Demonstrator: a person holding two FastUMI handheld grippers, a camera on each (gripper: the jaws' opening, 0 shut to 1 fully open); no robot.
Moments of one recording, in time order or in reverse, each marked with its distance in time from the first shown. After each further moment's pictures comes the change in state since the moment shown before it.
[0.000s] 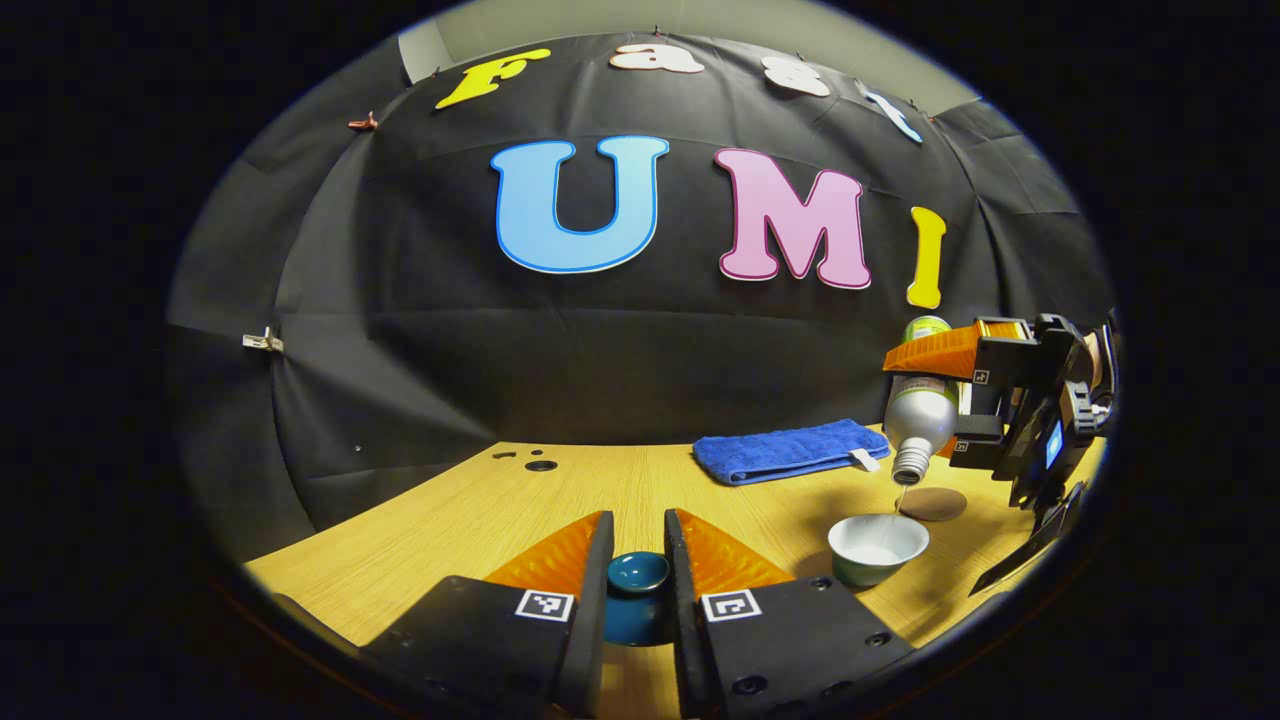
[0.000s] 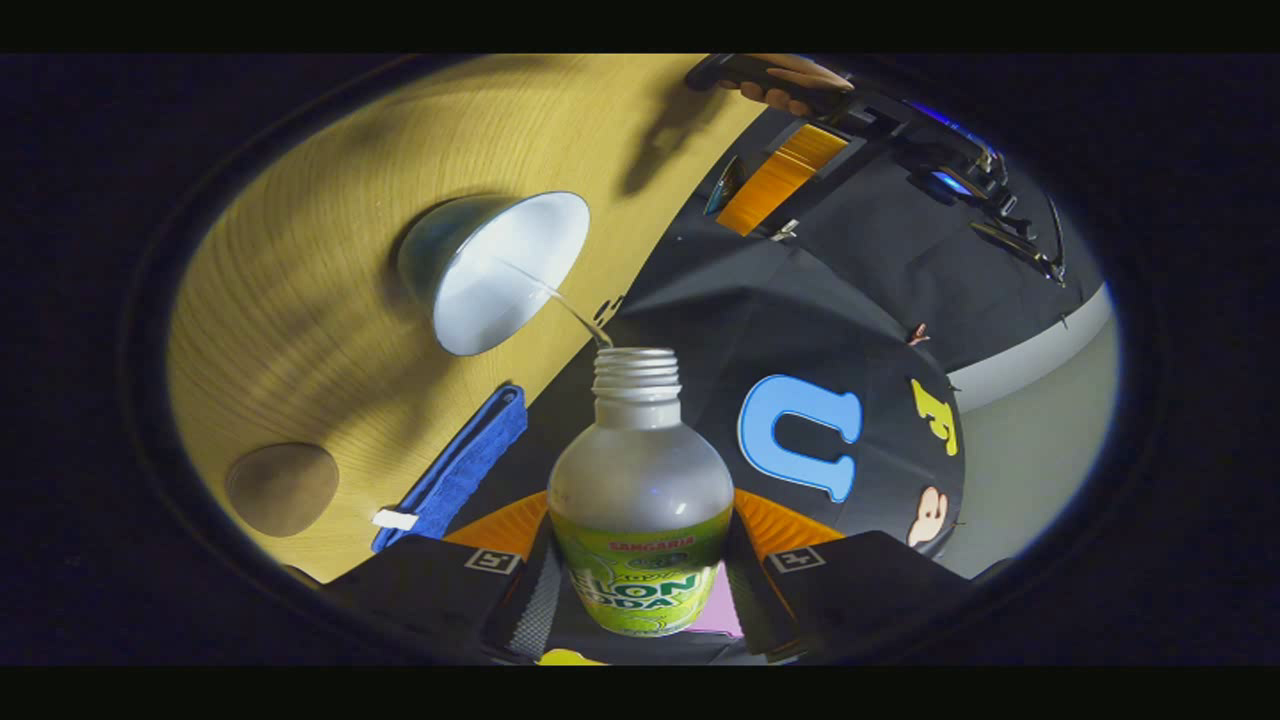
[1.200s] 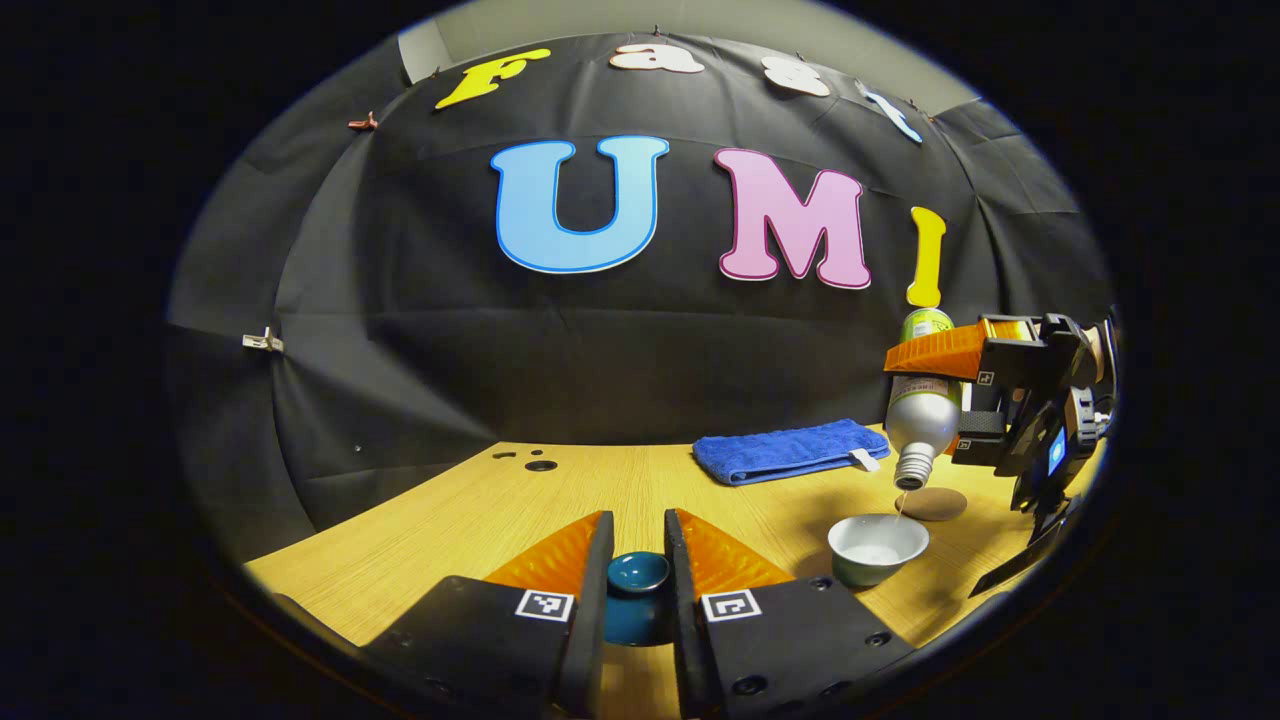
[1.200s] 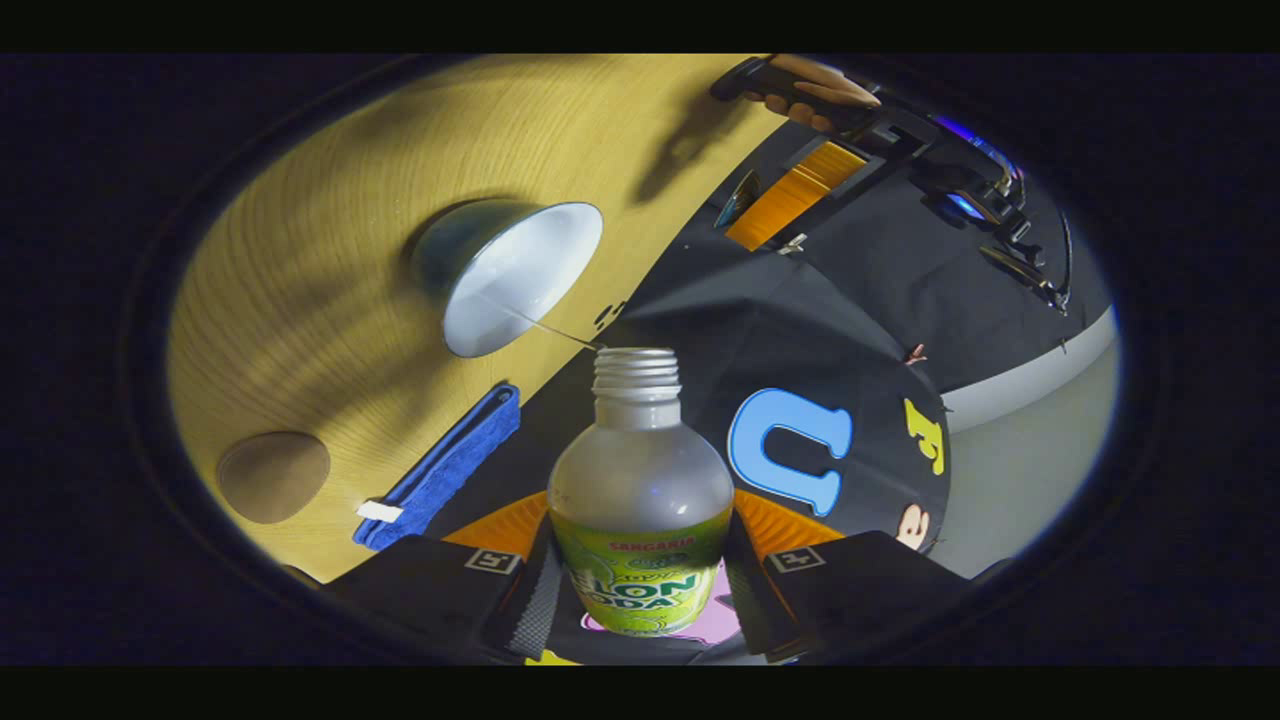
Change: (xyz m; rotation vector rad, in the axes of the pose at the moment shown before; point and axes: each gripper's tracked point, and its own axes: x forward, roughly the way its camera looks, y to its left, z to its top) left arm 0.001 0.000 -0.001 0.000 0.000 0.000; right arm -0.002 -0.001 0.008 -0.071 -0.020 -0.001
